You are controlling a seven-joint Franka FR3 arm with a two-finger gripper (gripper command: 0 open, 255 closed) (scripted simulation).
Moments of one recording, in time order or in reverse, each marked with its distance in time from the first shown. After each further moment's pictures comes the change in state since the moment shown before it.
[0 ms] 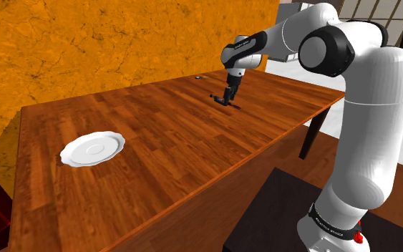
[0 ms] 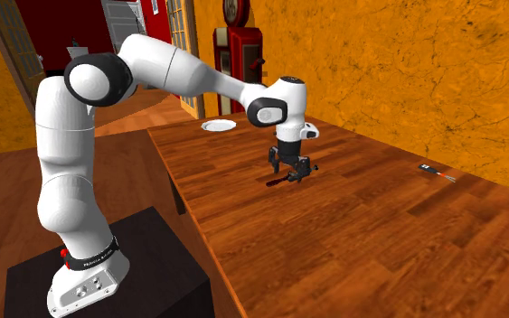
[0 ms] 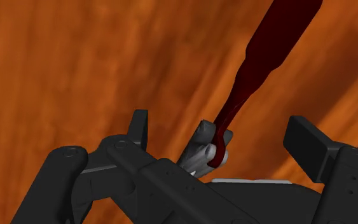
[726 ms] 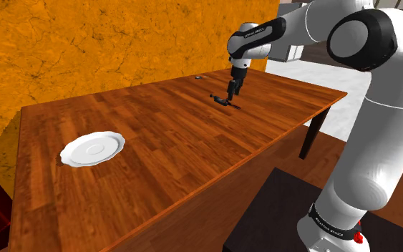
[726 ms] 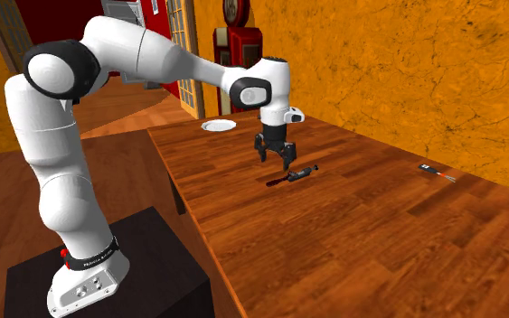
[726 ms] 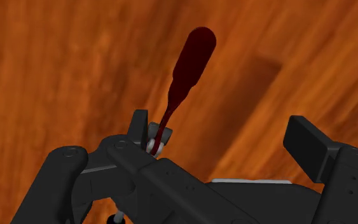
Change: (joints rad) arm 0.047 -0.192 -0.002 -0.112 -0.101 -0.064 0.100
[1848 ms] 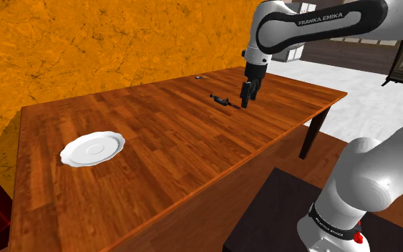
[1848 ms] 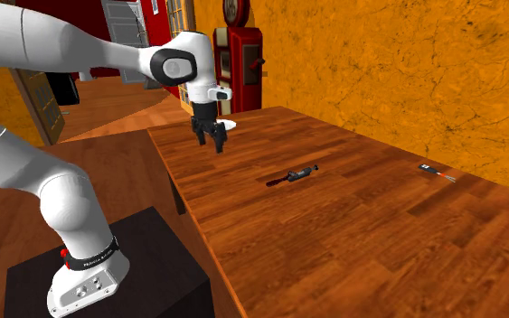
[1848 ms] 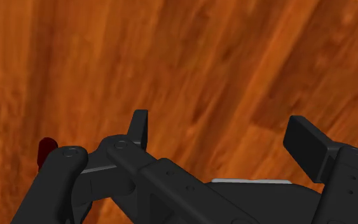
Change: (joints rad) arm 0.047 -0.622 0.215 -0.467 -0.197 -0.163 0.411
